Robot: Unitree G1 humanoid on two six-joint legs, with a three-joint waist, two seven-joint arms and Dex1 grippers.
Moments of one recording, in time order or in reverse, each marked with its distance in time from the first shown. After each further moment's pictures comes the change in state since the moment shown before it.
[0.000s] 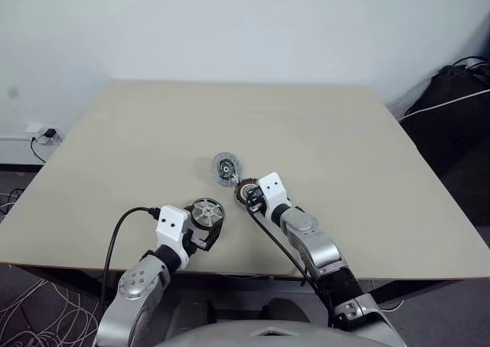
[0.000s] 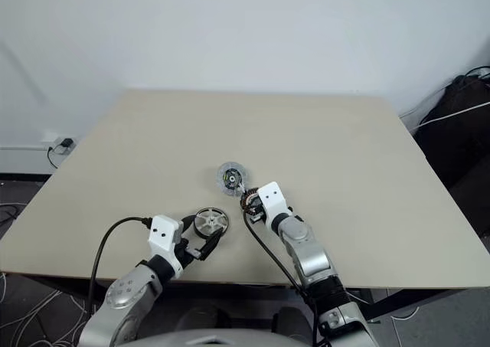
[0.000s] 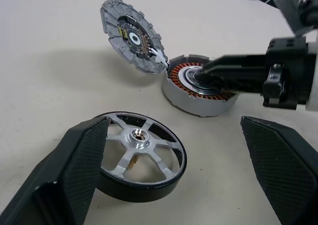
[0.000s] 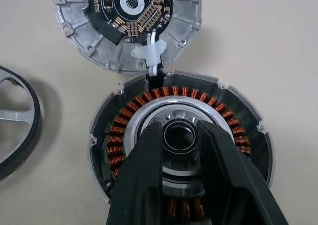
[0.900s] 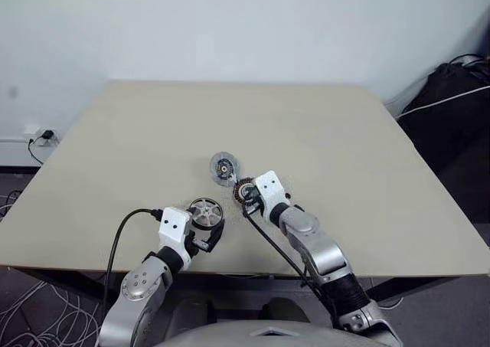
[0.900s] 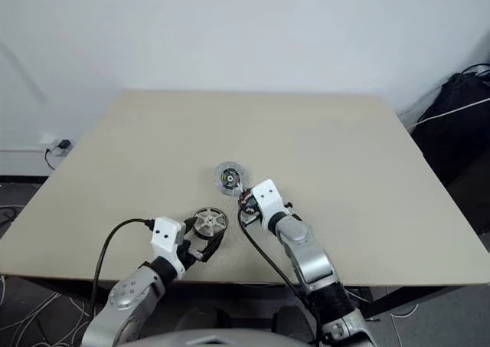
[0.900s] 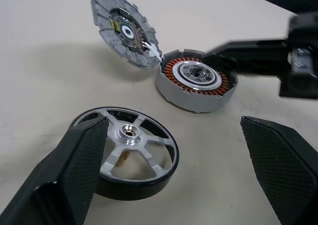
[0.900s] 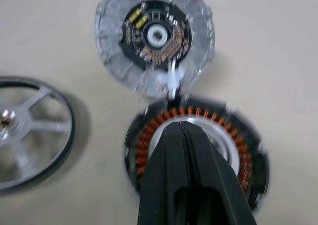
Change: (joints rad) left arm -0.004 -0.004 -0.017 0.014 0.000 -0.004 0.007; right arm -0.016 0.002 0.058 -0.202 -0.047 0.175 -0.003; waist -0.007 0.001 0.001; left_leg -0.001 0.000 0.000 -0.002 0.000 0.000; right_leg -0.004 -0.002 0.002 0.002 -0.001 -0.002
